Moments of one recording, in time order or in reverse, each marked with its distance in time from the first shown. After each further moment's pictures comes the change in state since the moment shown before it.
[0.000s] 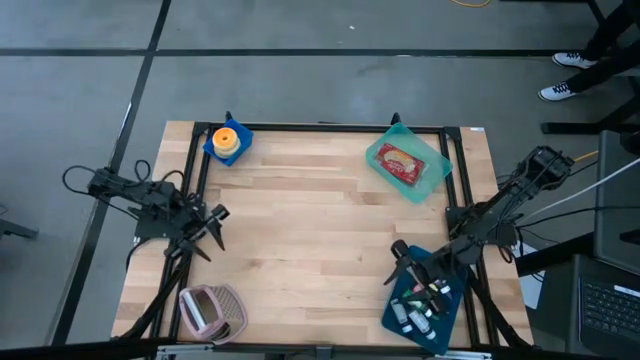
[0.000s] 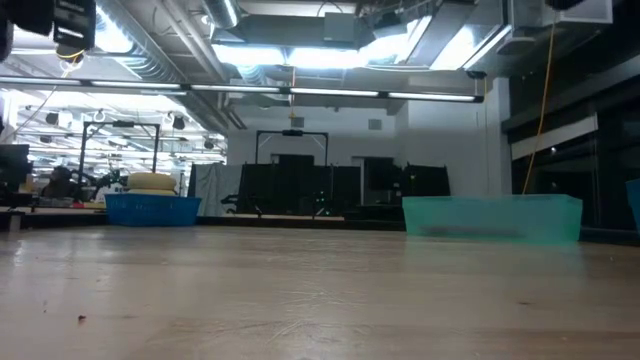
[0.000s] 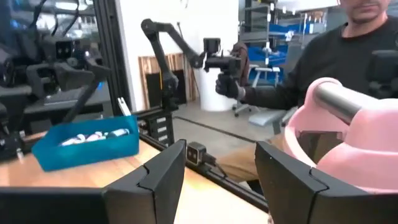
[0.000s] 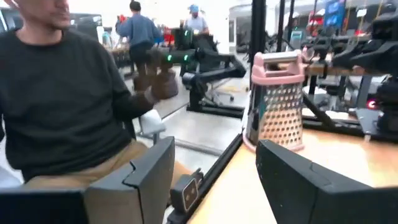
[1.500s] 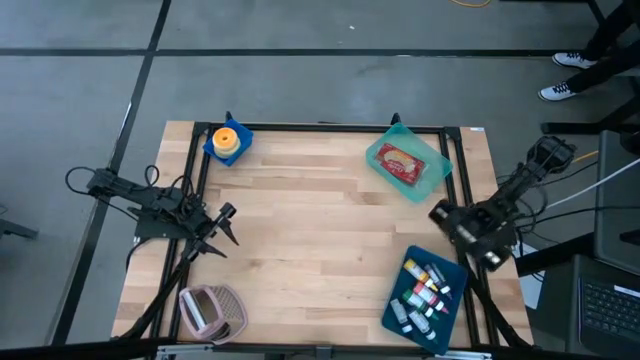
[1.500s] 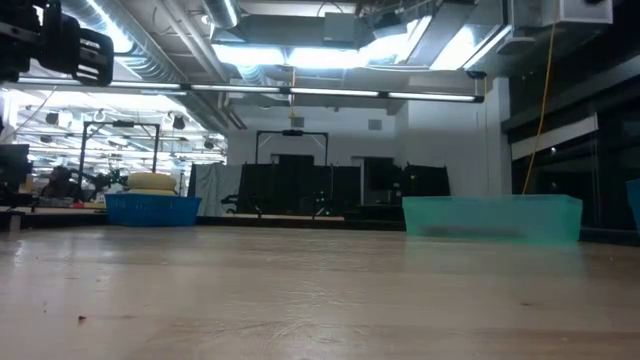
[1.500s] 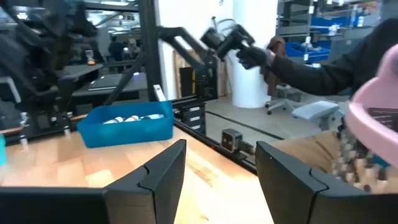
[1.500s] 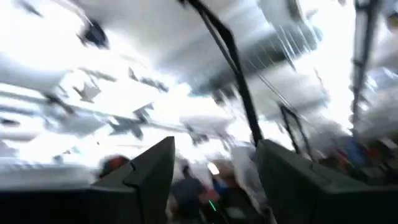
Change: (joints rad) left arm 0.000 0.010 -0.133 0.124 -0.158 0.008; right arm 0.002 -0.432 -0.399 0.705 -0.053 0.002
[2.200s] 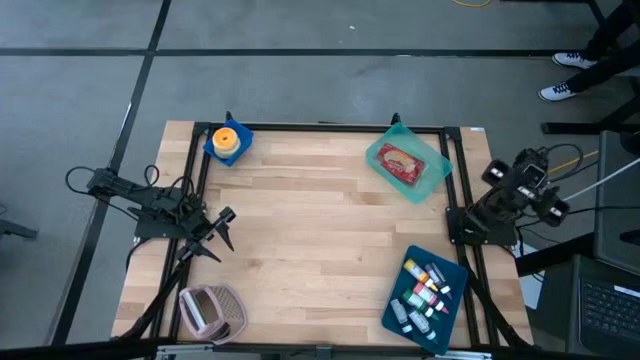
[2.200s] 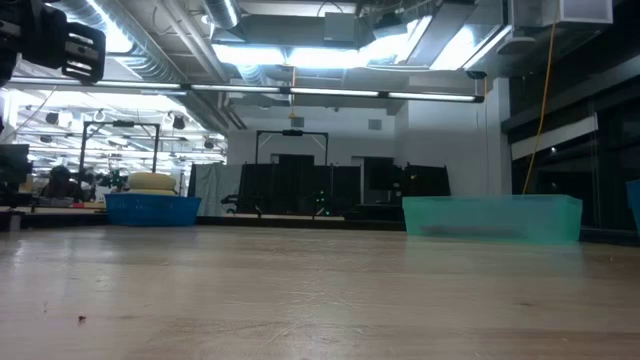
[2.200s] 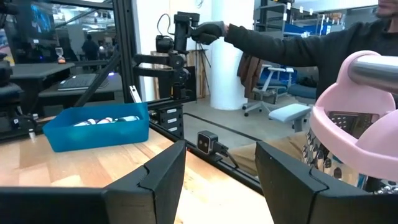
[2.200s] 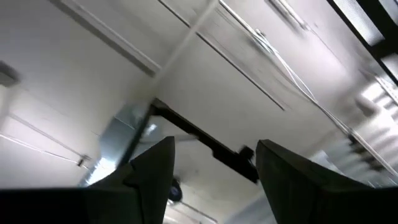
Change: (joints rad) left arm -0.002 0.000 0.000 0.010 0.100 -0.039; right arm 0.000 -0.688 0.000 0.001 -0.228 0.074
